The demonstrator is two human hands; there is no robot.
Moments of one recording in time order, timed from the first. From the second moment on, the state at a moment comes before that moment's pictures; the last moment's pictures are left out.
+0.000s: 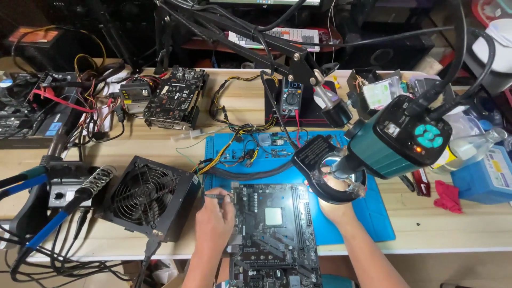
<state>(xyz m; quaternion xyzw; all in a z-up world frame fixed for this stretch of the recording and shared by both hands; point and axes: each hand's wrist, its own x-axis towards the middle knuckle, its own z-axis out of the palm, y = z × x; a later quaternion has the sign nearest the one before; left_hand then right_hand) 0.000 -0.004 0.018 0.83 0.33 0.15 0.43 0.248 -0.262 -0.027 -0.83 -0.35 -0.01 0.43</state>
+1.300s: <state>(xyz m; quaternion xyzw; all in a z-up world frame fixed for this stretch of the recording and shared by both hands) 0.001 -0.008 0.012 0.84 0.30 0.24 0.38 0.256 -0.261 -0.046 -0.85 -0.33 0.00 0.41</state>
